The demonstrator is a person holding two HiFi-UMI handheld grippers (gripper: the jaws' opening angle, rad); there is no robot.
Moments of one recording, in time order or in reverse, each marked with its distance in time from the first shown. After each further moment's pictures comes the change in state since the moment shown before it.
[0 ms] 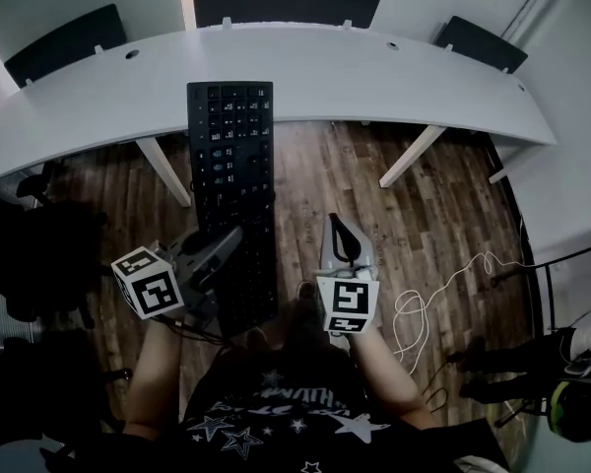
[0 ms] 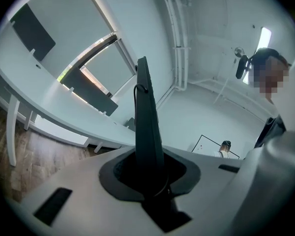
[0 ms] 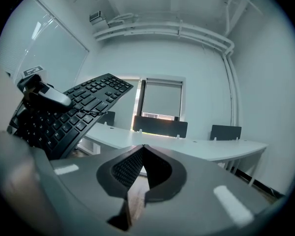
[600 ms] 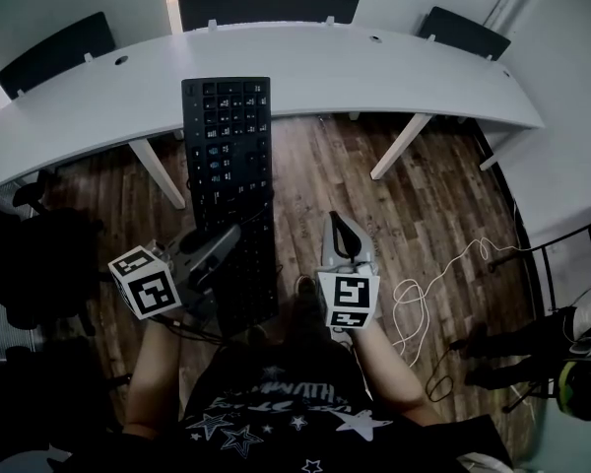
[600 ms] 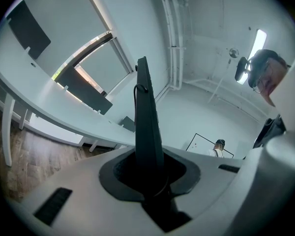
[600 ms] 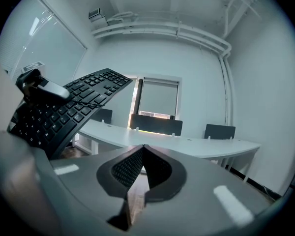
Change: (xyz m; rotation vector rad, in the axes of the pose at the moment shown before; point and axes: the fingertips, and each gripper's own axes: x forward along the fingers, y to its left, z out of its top) left arm -0.004 -0.007 0.003 -0.004 0.018 -0.051; right arm -0.009 -0.003 -0.007 -0.007 0.041 -0.045
